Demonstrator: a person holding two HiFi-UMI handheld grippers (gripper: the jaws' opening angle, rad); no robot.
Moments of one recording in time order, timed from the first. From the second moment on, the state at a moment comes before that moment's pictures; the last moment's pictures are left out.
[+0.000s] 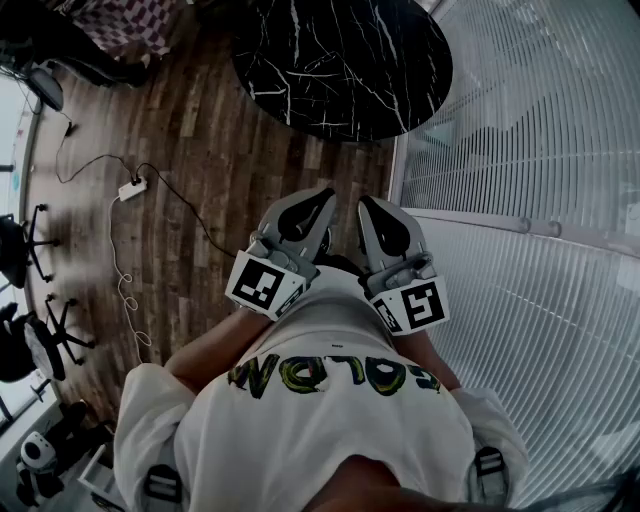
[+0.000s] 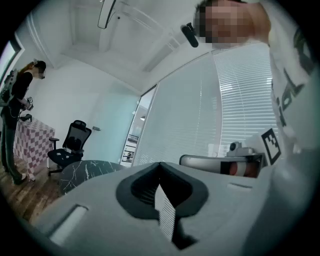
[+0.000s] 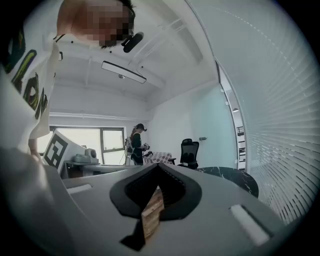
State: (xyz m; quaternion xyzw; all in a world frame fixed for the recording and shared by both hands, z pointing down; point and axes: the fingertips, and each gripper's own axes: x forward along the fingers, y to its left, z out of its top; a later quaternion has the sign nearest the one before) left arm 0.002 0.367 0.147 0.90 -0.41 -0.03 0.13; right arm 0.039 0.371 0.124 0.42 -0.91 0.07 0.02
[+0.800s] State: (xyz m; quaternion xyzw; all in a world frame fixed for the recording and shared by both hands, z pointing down) left arm 0.020 0.362 0.156 0.90 -0.41 -0.02 0.14; right arm 0.066 0.367 0.129 0.44 -0.90 0.09 0.00
